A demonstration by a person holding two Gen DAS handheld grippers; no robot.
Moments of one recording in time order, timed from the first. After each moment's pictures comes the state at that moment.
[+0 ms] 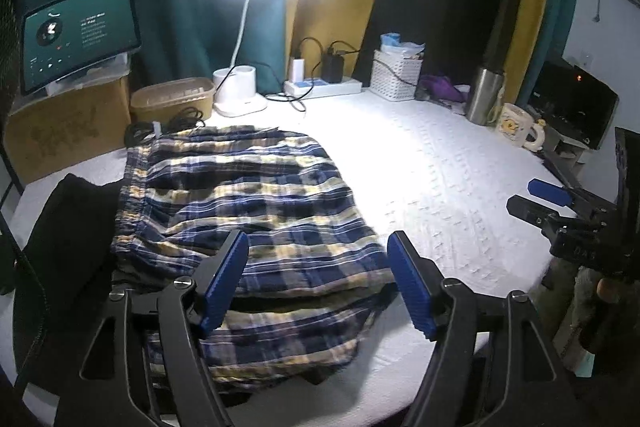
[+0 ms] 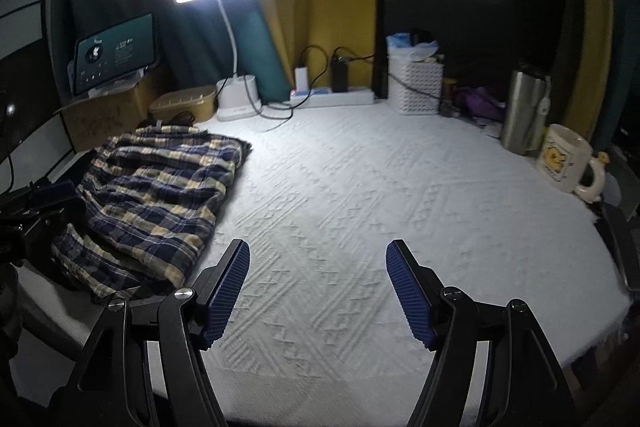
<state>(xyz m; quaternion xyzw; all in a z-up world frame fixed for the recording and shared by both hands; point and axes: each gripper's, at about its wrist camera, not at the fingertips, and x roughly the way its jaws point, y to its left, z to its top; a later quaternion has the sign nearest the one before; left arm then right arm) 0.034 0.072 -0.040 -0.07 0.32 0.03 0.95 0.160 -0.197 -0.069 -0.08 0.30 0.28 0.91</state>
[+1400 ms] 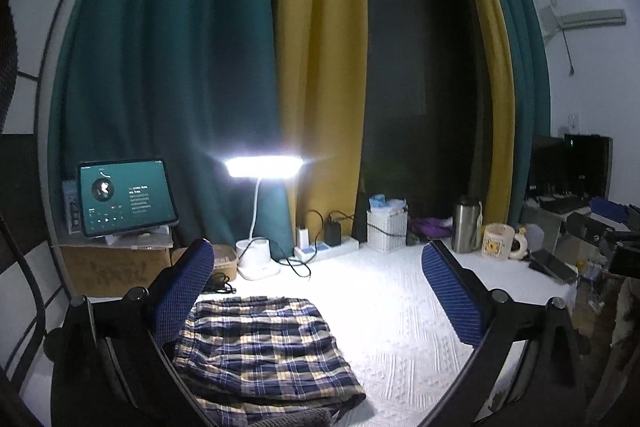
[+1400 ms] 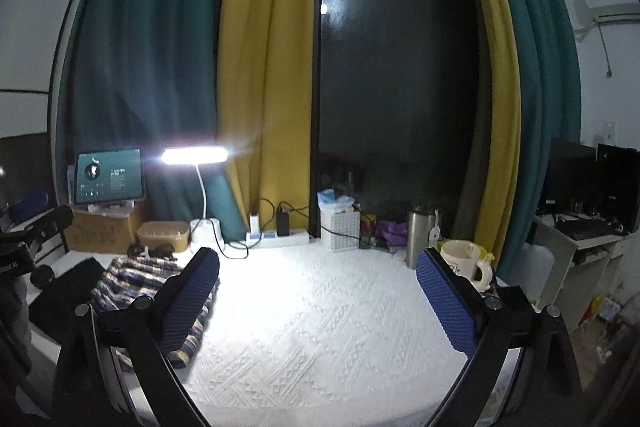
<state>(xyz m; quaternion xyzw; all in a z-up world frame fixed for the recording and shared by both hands) -0.045 0.012 0.072 0.00 0.05 0.09 0.99 0.051 -0.291 0.068 -0.03 0.08 0.20 0.98</state>
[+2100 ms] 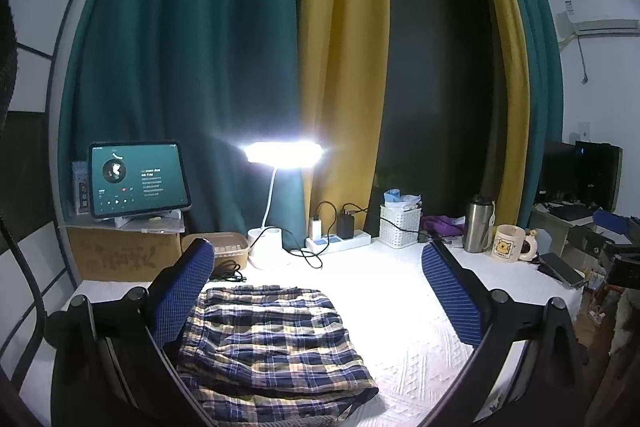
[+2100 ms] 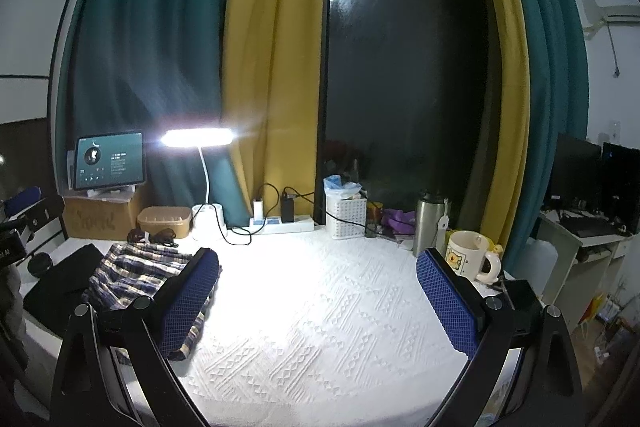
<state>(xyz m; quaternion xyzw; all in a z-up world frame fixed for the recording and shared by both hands) -0.046 0.032 0.062 -0.03 0.07 0.11 0.99 0.062 -0.274 0.055 -0.05 0.11 0.20 0.97</state>
